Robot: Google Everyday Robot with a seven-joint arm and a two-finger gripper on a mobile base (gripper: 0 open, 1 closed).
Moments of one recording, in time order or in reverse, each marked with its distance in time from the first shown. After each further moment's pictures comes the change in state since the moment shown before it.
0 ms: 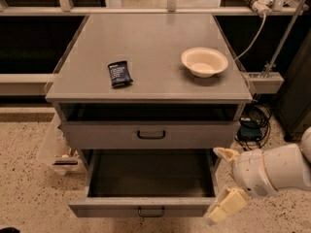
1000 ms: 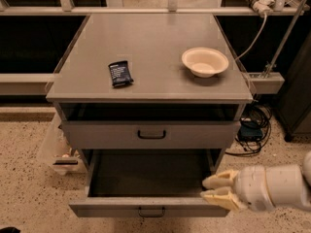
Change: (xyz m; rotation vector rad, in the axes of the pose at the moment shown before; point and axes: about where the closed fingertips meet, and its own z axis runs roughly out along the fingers) arm 0.033 -0.001 0.019 0.007 -0.076 0.043
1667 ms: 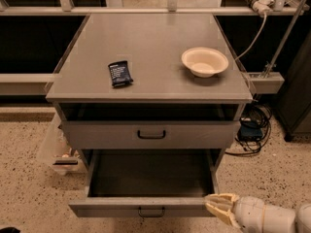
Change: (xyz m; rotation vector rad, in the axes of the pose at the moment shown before) arm 0.101 -0.031 0.056 0.160 -0.288 0.105
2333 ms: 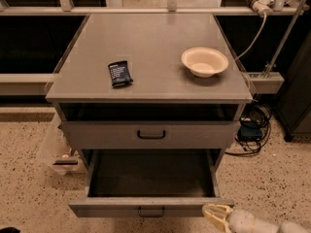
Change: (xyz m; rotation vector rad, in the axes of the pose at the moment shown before) arm 0.117 -0.043 0.046 0.010 -0.132 0.162
